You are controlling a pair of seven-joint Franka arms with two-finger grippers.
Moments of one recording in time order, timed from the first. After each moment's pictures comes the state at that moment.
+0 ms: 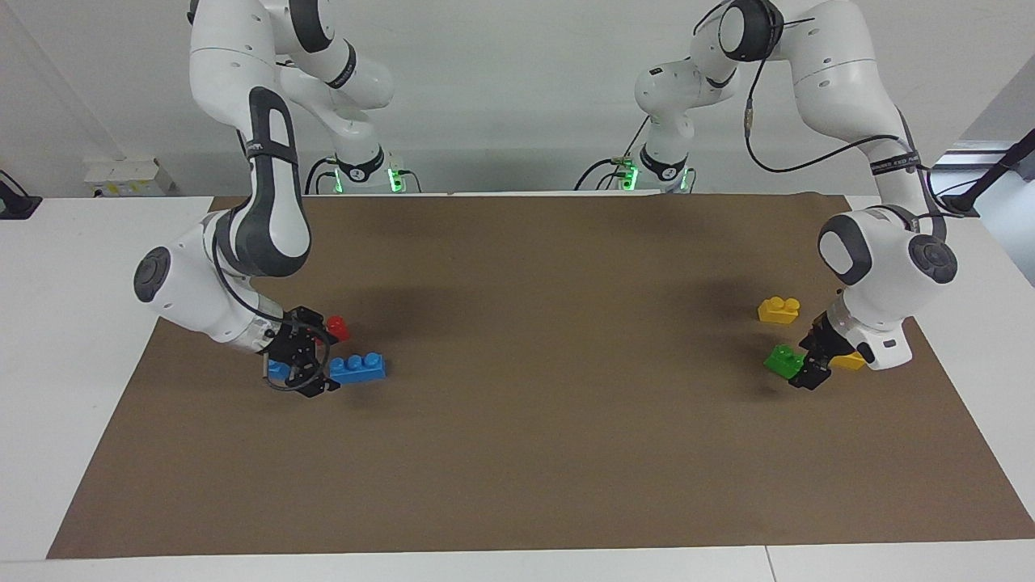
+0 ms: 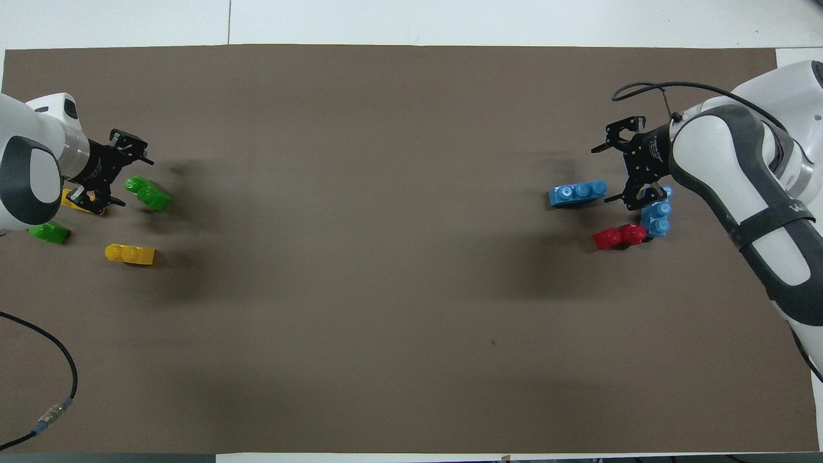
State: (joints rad) left arm 0.18 0.45 -0.08 -1.74 -0.02 2.17 -0.82; right arm -0.11 0.43 0.07 -1.72 0.43 2.01 1.13
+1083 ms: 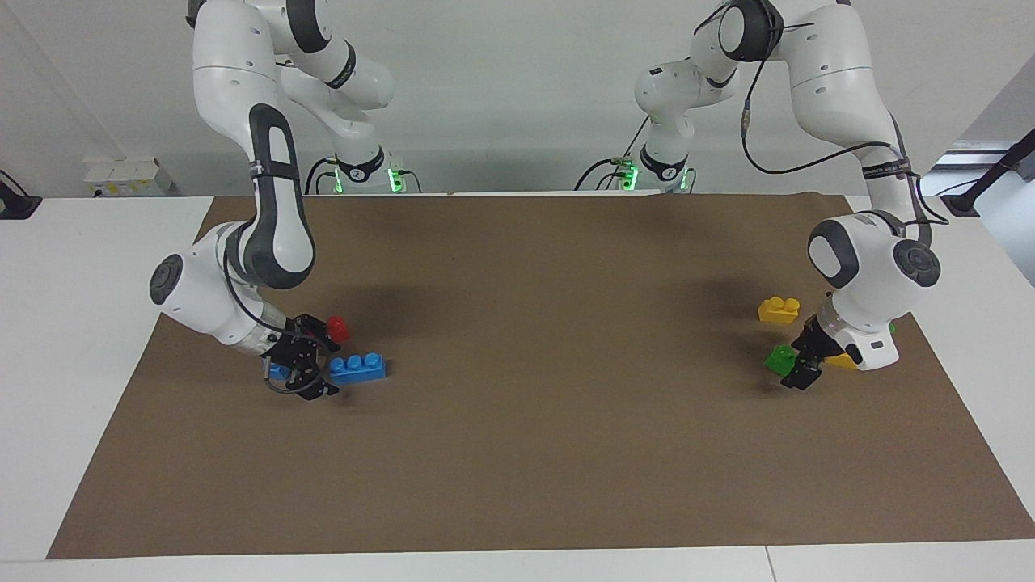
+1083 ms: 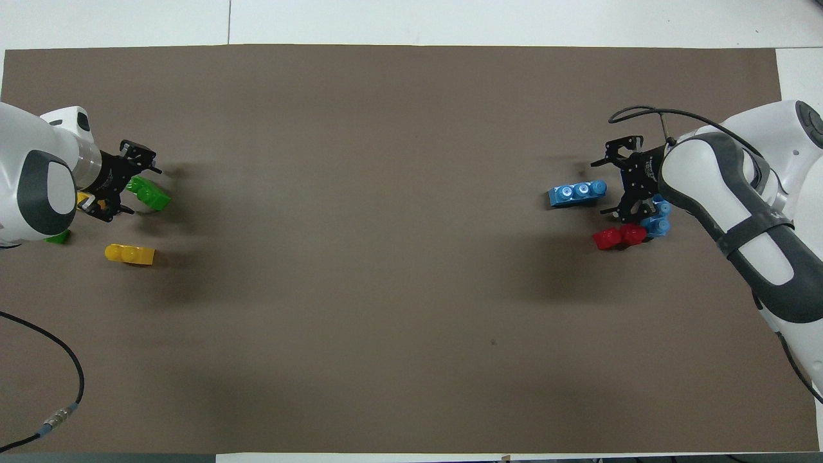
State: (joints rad) left arm 0.18 0.45 -0.08 -1.78 -0.02 2.21 -0.82; right arm -0.13 0.43 0.06 -1.84 0.49 2.16 1.07
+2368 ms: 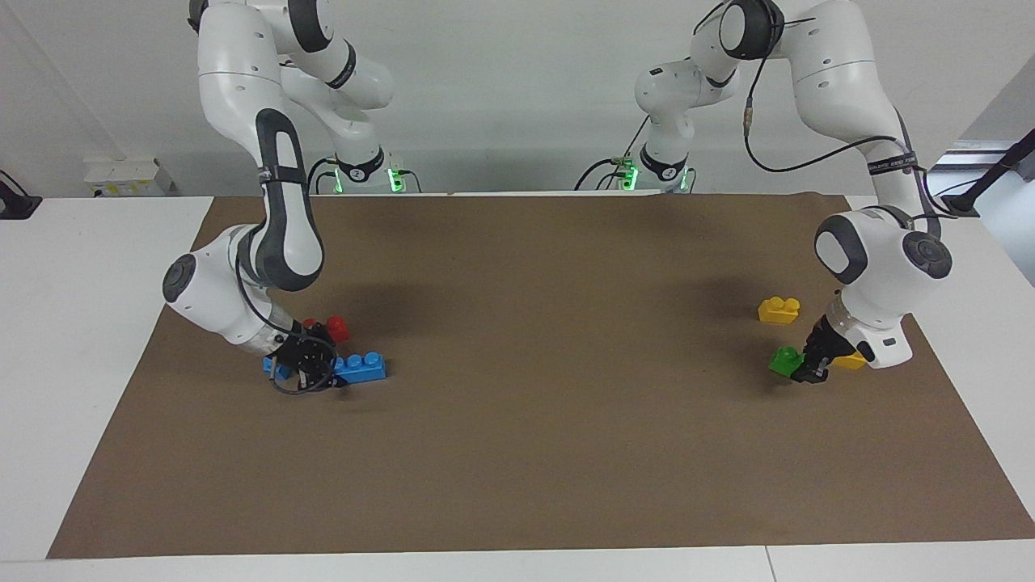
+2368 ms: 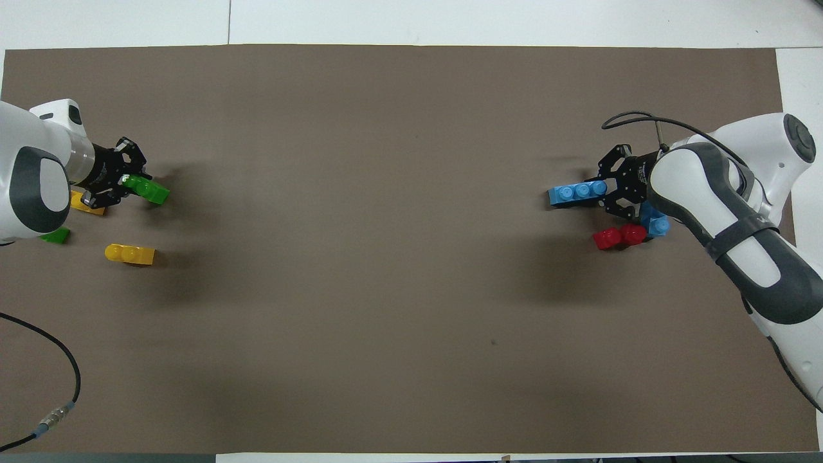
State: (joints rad) left arm 0.19 0.43 -0.09 -1.74 -0.01 2.20 -0.82; right arm -0.12 0.43 0.07 -1.89 0.49 2.24 1.06
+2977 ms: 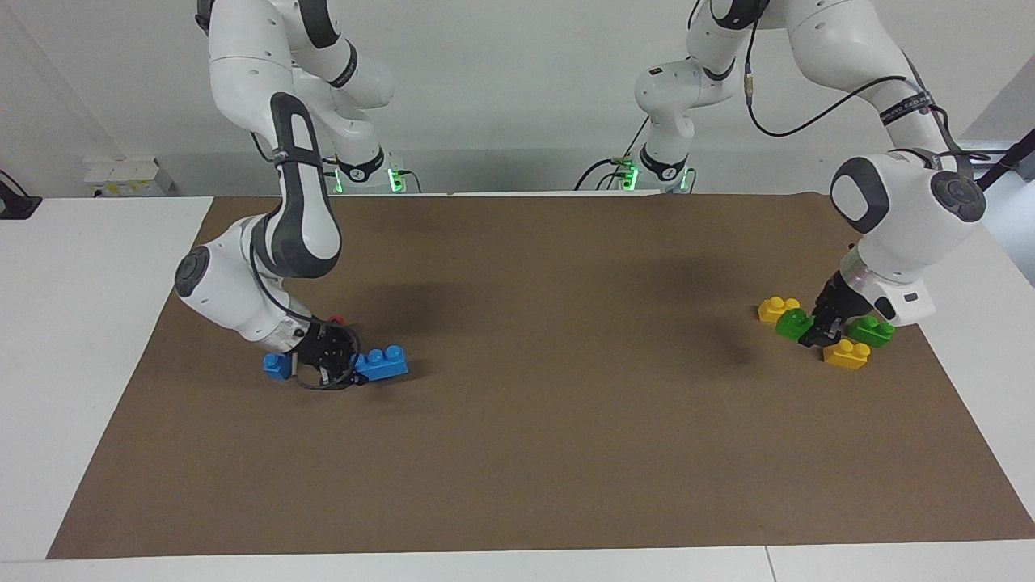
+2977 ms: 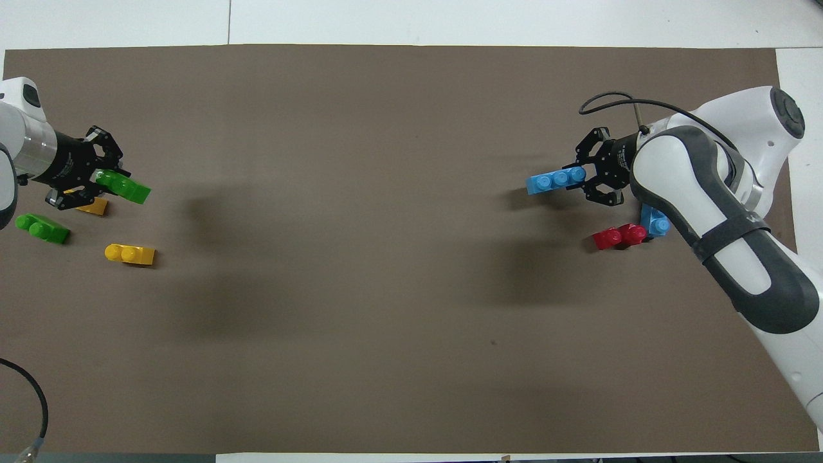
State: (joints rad) left arm 0.15 0.26 -0.11 -1.73 -0.01 1.99 -0.96; right arm -0.03 0.40 0.08 -1.79 0.50 2.16 1.12
